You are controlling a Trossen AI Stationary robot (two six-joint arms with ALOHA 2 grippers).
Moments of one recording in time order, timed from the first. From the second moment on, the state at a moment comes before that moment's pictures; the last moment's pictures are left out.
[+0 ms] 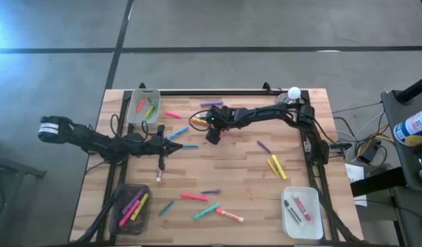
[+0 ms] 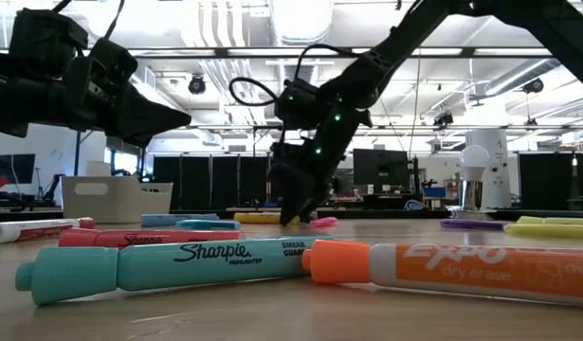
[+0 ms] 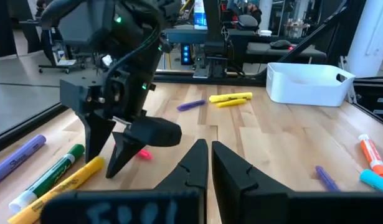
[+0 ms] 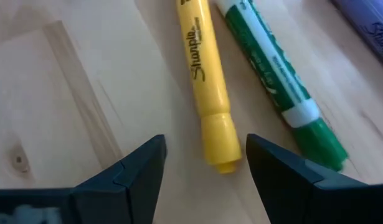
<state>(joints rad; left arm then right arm) 0.02 1.09 0.01 1.05 -0.08 -0.03 -0.29 2.15 1.39 -0.27 0.14 0.15</state>
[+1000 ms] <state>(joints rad) 0.02 1.09 0.02 1.06 -0.18 -0.18 -0.21 1.96 1.27 -0.21 0.11 0.15</state>
